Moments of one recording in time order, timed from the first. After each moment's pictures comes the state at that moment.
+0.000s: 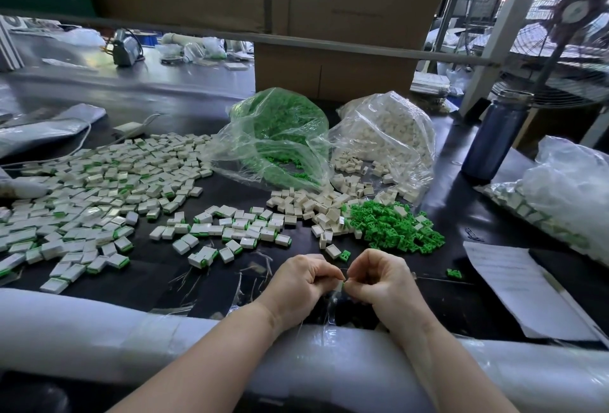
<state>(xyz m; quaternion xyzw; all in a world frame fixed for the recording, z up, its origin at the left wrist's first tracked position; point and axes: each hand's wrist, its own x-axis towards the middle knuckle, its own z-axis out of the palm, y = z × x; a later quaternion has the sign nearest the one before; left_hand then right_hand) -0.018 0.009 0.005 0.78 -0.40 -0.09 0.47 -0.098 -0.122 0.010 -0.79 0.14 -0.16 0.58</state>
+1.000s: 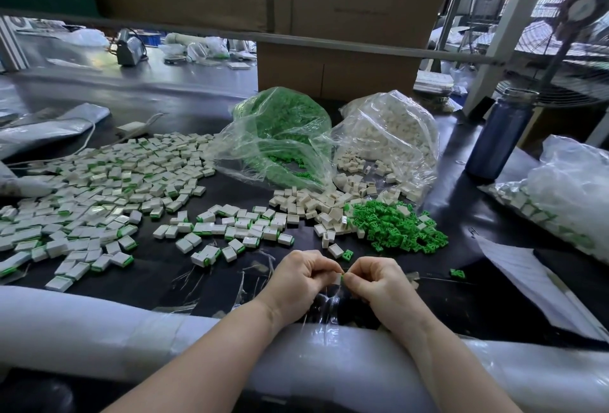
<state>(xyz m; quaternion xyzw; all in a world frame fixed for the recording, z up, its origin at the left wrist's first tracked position) -0.018 0.013 0.009 0.77 -0.35 -0.13 0.52 -0.092 -0.120 0.010 -0.82 0.15 -0.10 0.54</state>
